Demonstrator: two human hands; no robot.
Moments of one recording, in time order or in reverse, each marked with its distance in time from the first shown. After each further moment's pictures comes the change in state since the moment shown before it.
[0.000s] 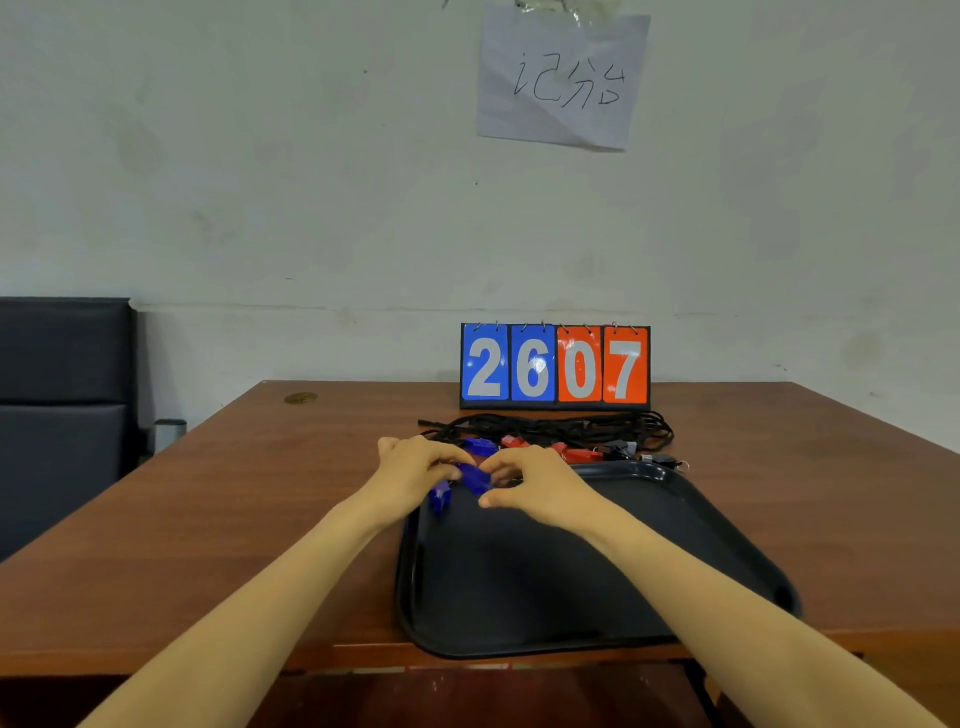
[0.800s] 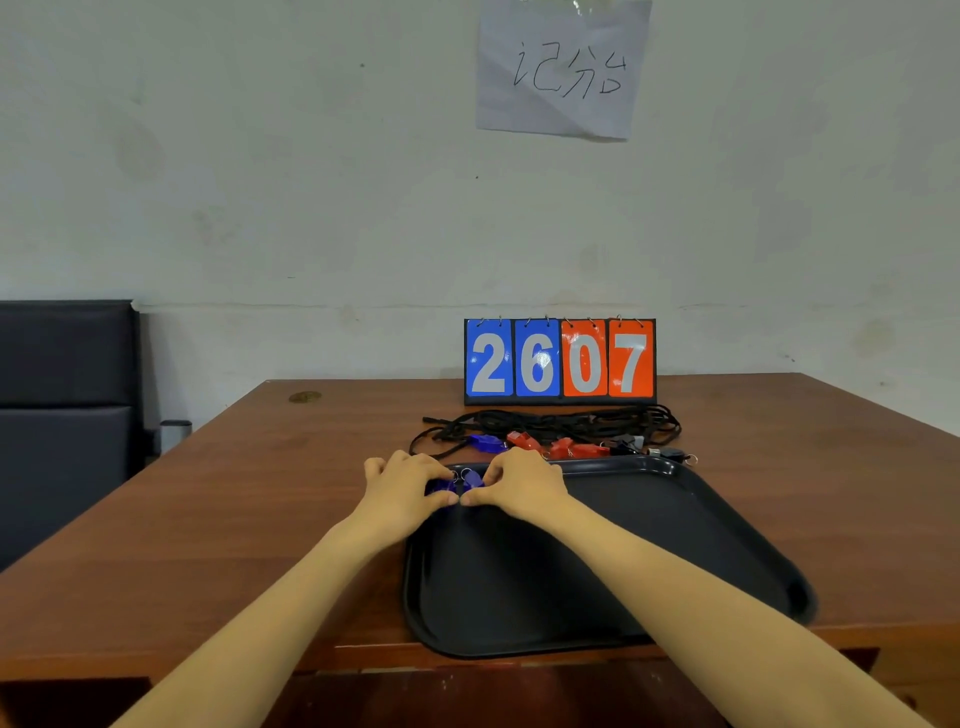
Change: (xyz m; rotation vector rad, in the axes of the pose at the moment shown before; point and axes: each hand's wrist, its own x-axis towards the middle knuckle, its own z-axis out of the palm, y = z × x) left_hand -0.017 -0.010 0.006 0.209 -0.041 -0.091; right_hand 0.032 0.002 0.028 -0.261 0.109 0.166
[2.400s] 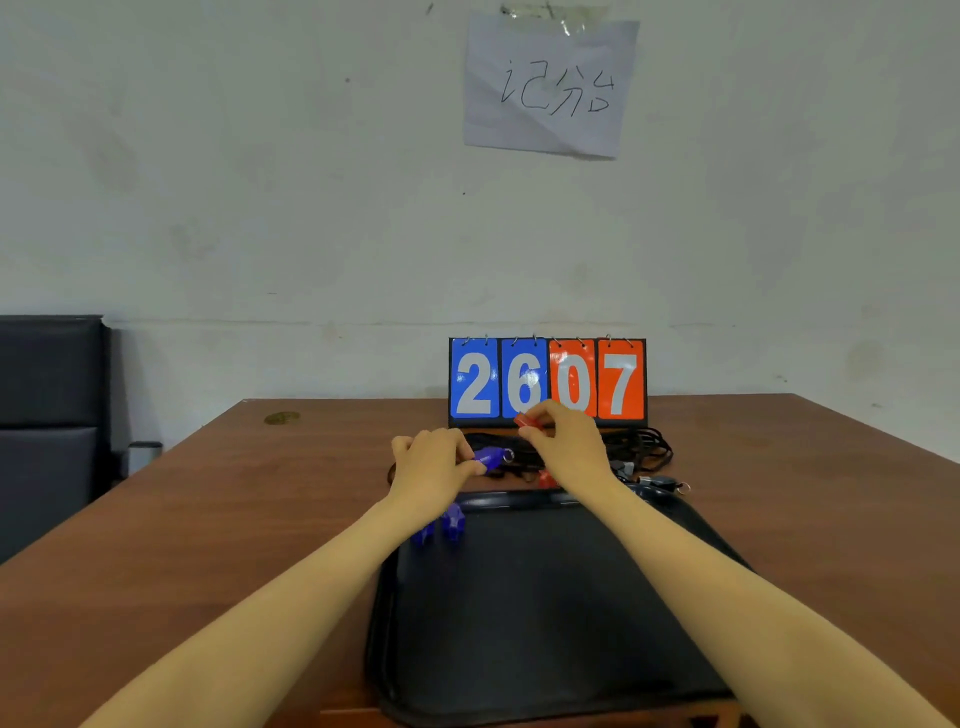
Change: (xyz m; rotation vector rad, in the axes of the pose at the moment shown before) left_hand 0.052 0.055 -0.011 -0.280 0.195 -0.027; right_hand 0.045 0.057 -0.049 0.245 0.454 -0.080
